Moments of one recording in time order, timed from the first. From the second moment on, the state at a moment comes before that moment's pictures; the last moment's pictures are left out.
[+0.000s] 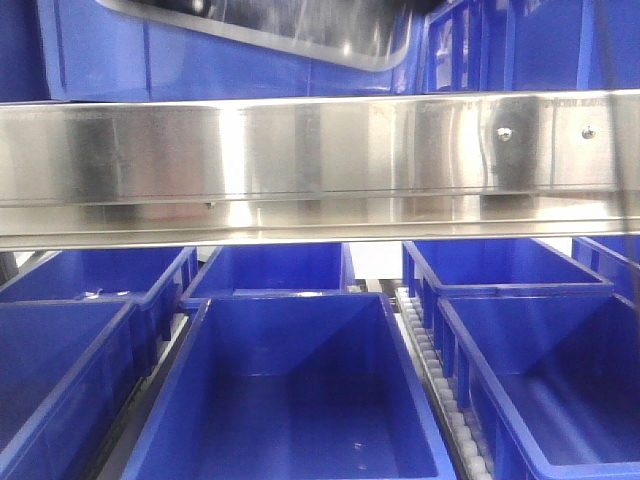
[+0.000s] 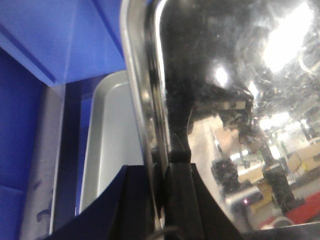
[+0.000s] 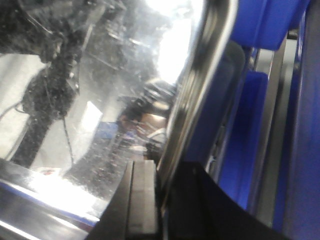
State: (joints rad) left arm -0.63 1.79 -1.91 0.54 1.17 -0.36; right arm 0.32 1.64 -1.44 0.26 0.62 0.01
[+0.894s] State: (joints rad) left arm -0.56 1.84 -1.91 0.51 1.14 -0.34; right arm 0.34 1.66 -1.46 0.28 0.52 -0.02
